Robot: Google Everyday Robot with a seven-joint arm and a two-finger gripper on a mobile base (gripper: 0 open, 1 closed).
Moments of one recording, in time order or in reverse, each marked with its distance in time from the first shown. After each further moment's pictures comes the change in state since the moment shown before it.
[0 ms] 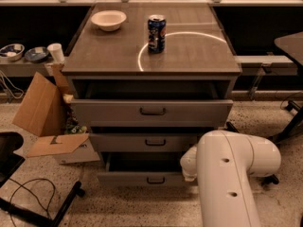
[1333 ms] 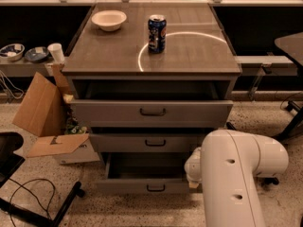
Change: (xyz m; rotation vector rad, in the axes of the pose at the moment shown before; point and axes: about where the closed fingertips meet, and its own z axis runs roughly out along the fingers) arm 0.031 0.022 -0.009 -0.004 0.052 0.081
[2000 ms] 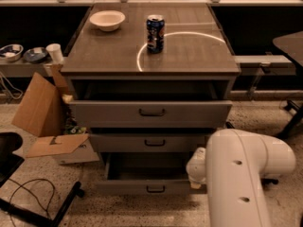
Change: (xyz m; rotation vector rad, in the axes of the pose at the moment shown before) arm 0.011 0.005 -0.010 0.006 0.014 0.031
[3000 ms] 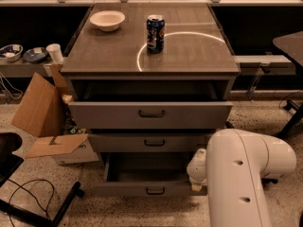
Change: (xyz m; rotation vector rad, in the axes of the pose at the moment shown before) arm 0.003 0.008 -0.001 -0.008 0.007 0.021
